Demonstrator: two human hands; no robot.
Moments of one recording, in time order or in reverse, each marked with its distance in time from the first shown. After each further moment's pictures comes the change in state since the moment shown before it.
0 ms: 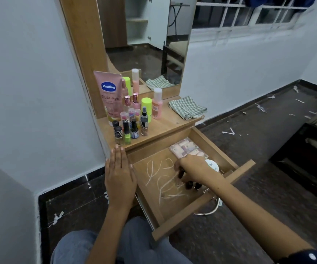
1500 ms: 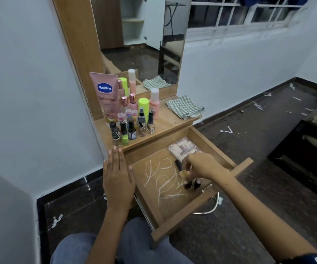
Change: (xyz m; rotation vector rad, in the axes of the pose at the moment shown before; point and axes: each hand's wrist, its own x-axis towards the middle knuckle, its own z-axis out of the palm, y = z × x) left_hand -0.001 -0.003 0.001 0.000 -0.027 0.001; right_hand -0.014 0.020 -0.010 0.101 -0.005 0.072
